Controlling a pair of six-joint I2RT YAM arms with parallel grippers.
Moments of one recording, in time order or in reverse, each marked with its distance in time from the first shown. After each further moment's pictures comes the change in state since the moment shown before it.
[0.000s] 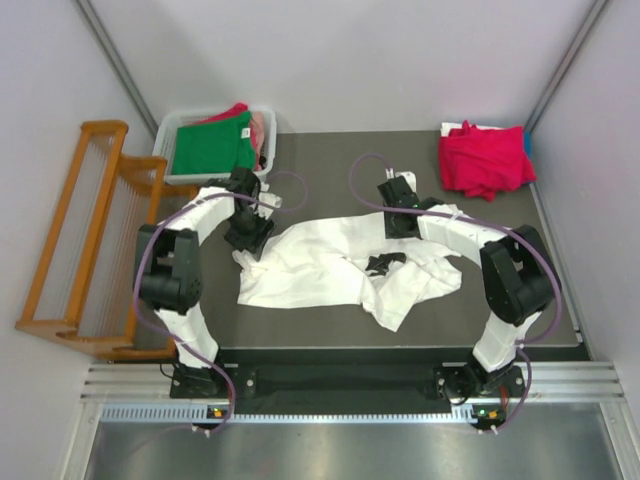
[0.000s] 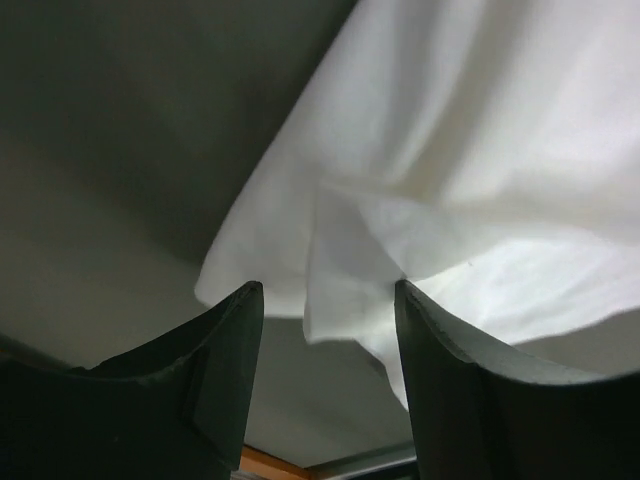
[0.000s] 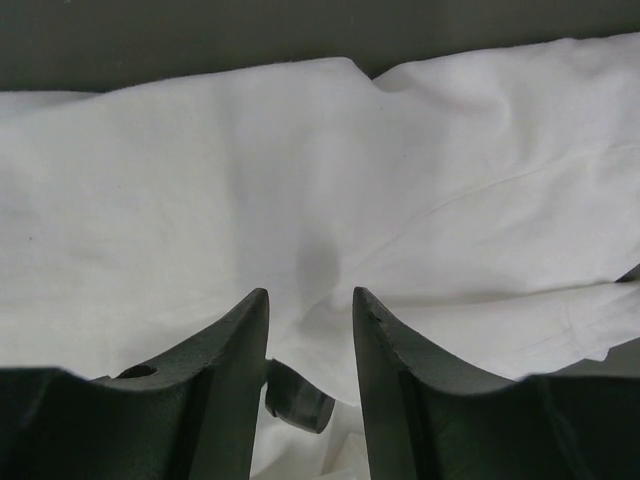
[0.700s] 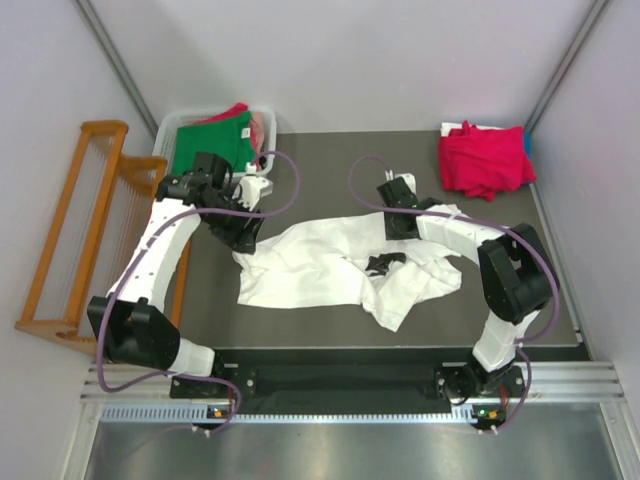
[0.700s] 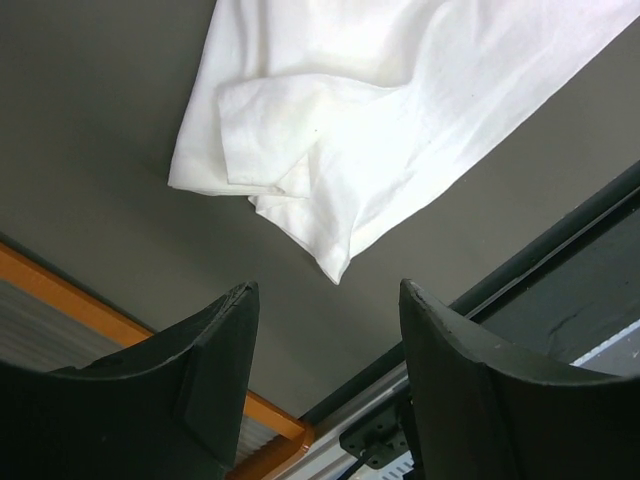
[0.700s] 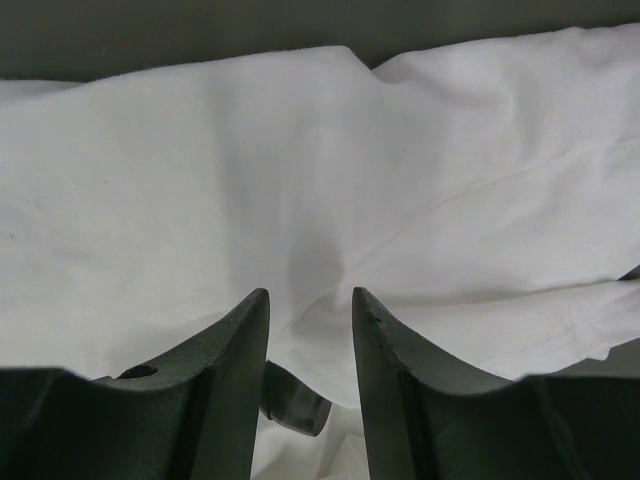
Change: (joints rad) left arm 0.027 -0.347 0.091 -0.275 0.210 0.138; right arm -0.003 0.014 0.000 -0.007 0.001 -0.003
